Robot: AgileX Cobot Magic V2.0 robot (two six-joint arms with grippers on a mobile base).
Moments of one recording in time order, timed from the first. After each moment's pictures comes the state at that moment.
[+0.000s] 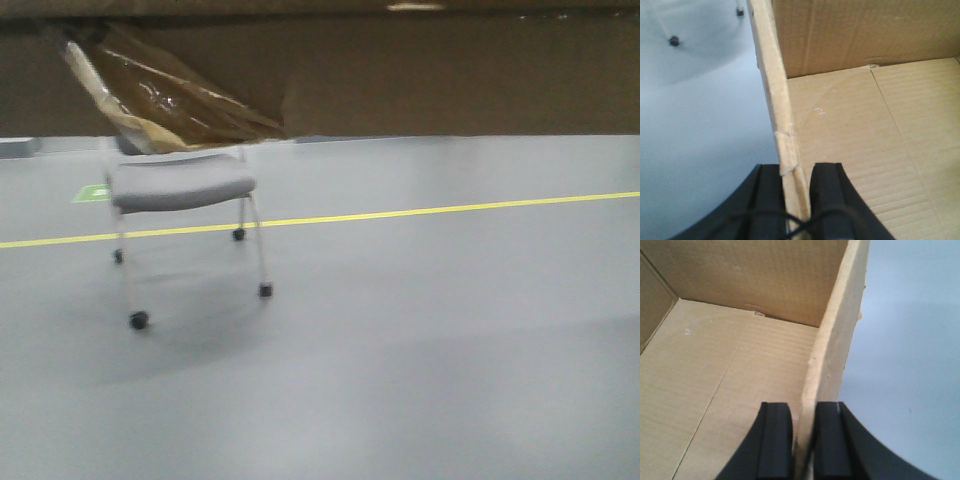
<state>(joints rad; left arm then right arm) -0.46 1.29 -1.66 0.22 1.21 -0.33 0.38 1.24 -1.61 0.17 1.13 0.05</state>
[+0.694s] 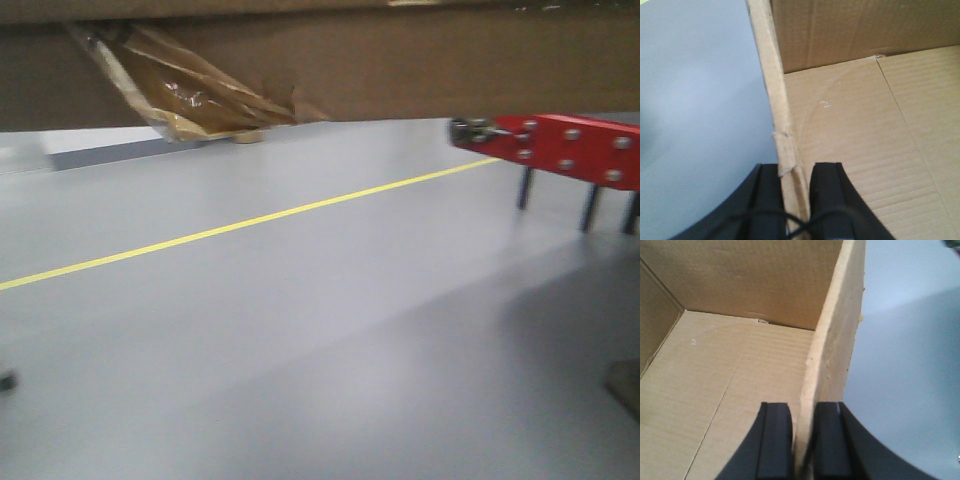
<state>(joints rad) -0.46 1.29 -1.66 0.26 1.20 -0.33 0.38 1.24 -1.61 0.17 1.06 0.05</state>
